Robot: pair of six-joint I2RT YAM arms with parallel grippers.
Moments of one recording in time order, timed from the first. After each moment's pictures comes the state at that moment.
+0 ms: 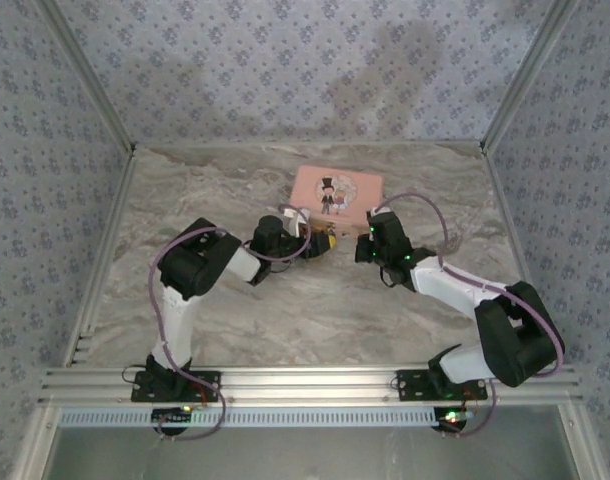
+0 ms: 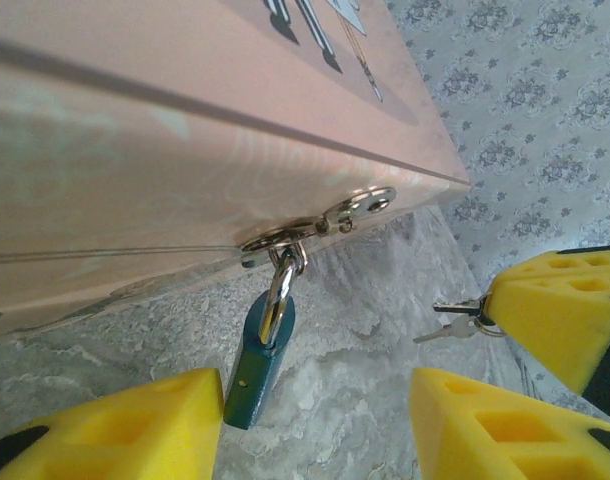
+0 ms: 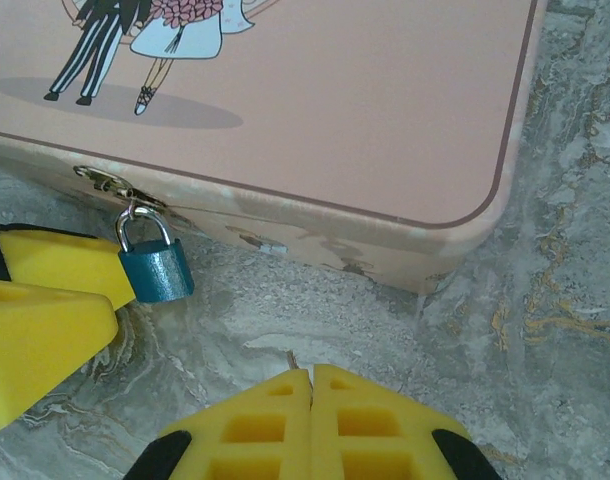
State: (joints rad) left arm -0.62 2.15 0.90 1.00 0.60 -0.82; right arm 0.50 1.38 0.69 -0.05 0.12 0.39
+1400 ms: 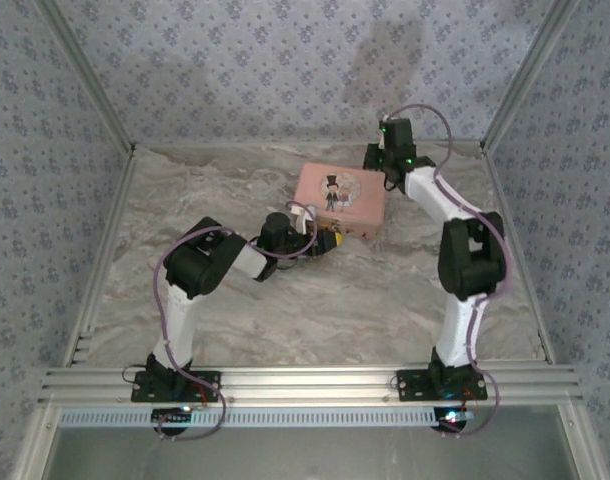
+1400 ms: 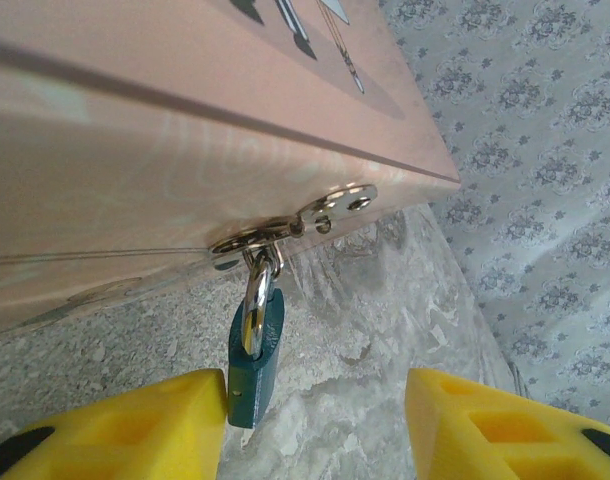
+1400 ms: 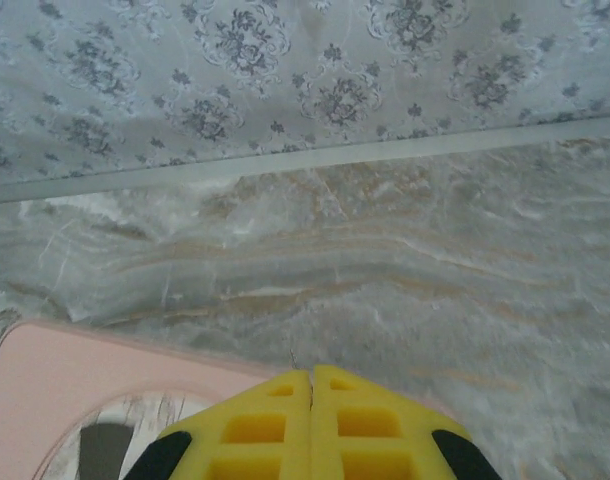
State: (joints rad) left arm -0.64 2.19 0.98 0.97 0.60 -0.84; right arm 0.23 2.00 1.66 -0.27 0.04 0.26
